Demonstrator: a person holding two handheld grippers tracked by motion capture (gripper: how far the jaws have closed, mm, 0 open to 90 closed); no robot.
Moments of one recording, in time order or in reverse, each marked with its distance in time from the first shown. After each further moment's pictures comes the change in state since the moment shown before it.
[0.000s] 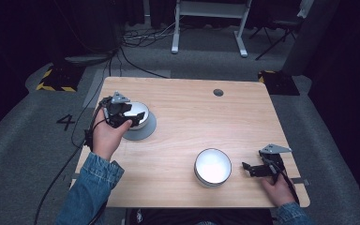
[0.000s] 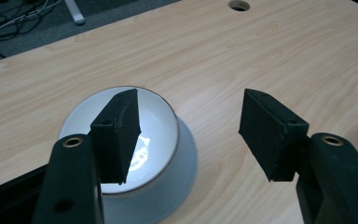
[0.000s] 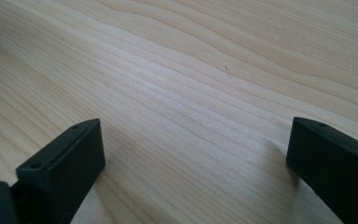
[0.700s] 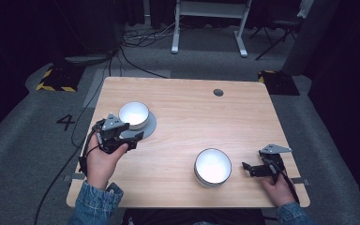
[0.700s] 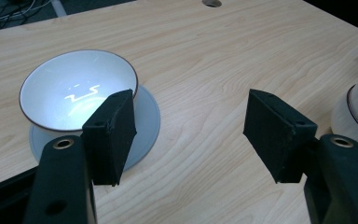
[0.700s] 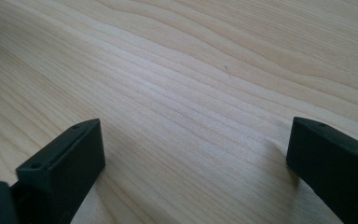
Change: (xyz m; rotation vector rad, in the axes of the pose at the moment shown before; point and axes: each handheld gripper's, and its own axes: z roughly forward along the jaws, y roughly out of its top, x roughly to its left) left arm -0.026 -0.051 -0.032 -0.044 -0.029 -0.026; right arm 0.000 0.000 0.000 0.000 0.000 0.000
